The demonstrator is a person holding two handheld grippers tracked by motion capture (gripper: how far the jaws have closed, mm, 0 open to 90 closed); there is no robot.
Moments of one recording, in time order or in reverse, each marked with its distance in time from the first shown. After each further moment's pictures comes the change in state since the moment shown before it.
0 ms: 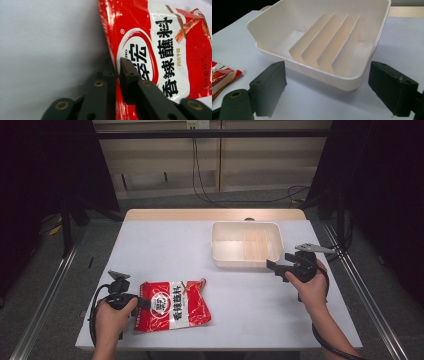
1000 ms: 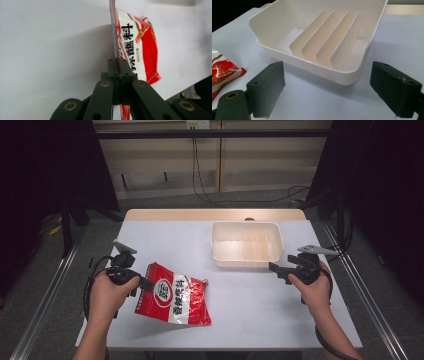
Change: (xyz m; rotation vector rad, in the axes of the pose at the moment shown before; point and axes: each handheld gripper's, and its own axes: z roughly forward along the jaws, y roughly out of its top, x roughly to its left) left arm -0.072 0.048 -0.054 0.098 0.000 0.159; right arm -0.002 -0.003 -0.008 0.013 0.001 -0.009
